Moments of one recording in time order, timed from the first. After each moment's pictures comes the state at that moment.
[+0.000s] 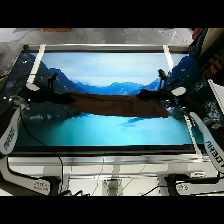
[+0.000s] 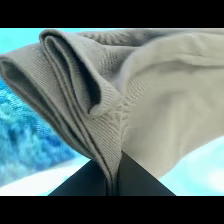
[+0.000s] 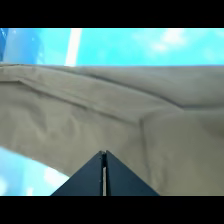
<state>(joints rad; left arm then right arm) 0.14 -1.65 1.33 0.82 -1.09 -0.98 0.09 -1.50 1.13 -0.59 0.73 1.04</state>
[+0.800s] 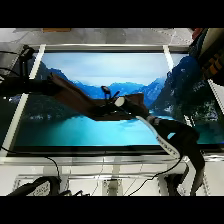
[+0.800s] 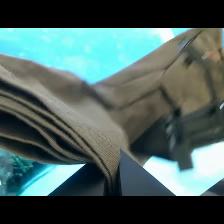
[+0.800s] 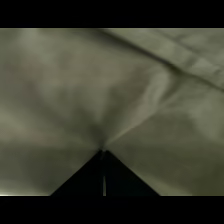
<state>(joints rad) 0.14 -1.20 1.33 0.89 -1.21 -0.98 0.64 -1.95 1.54 -0.63 0.71 1.31</state>
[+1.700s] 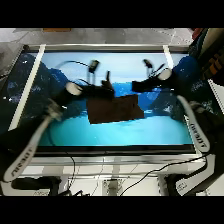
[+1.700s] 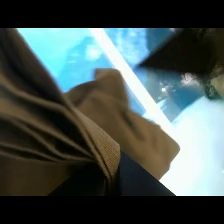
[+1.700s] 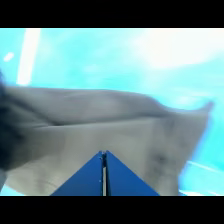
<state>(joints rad) -0.51 -1.57 1.33 0.69 -0.54 -0.94 0.07 -1.72 1.61 -1.02 1.06 1.37</state>
